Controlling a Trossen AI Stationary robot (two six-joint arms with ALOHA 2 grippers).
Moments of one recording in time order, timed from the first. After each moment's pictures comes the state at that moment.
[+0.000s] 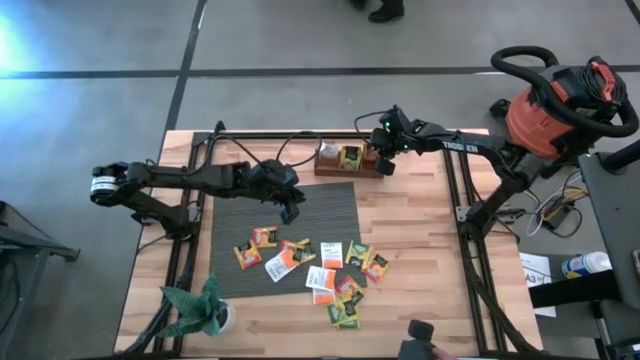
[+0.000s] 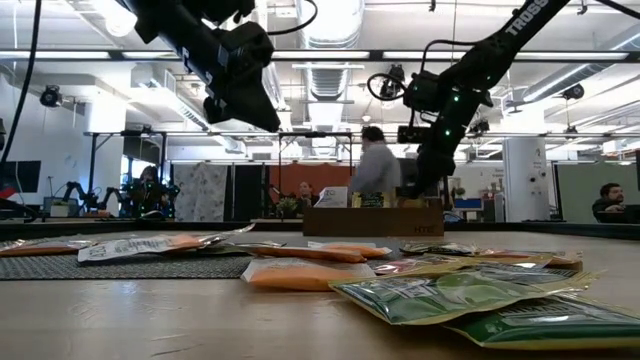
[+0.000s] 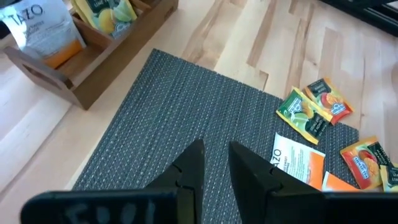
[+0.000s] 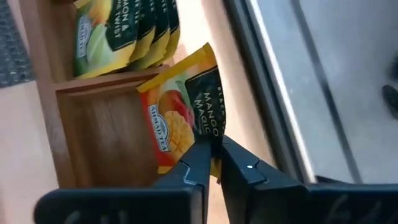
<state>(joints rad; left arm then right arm) 0.16 1.31 0.92 -0.30 -0.03 -0.31 -0.74 1.63 1.00 -0.34 0.04 -0.48</state>
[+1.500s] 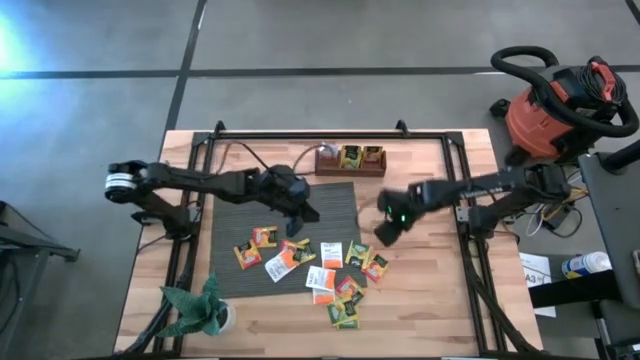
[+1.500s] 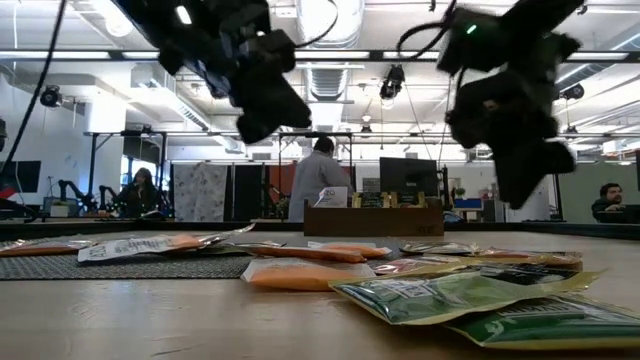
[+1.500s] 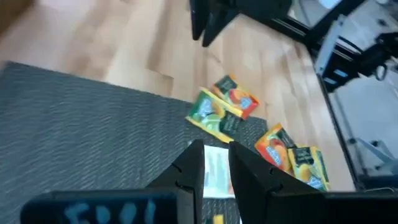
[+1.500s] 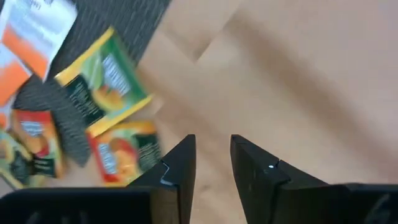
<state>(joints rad) 0.14 1.46 0.88 0.03 0.33 -0.29 -0.03 1.38 0.74 -0.63 -0.18 0.94</state>
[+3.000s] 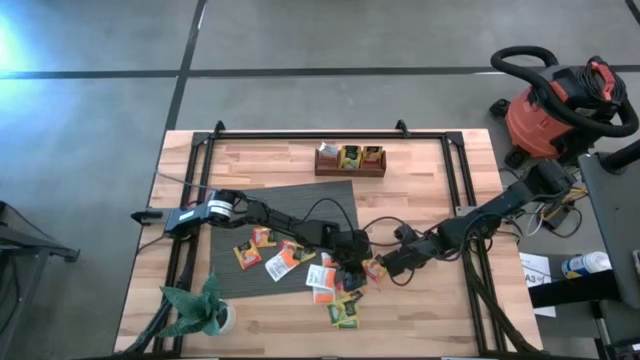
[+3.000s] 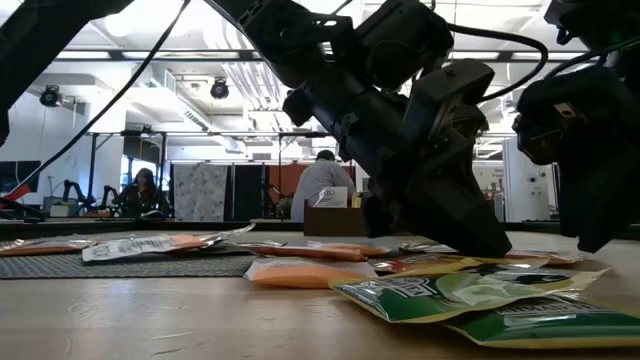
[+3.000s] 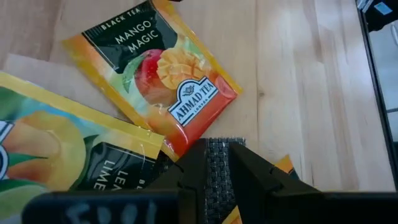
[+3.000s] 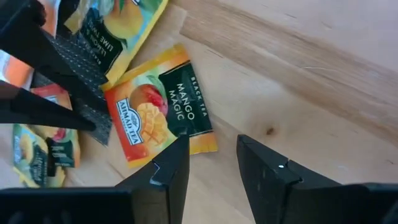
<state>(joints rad) -0.14 2.27 1.61 -0.11 0.29 -0.44 0.44 1.34 0.49 -0.22 0.13 1.57</state>
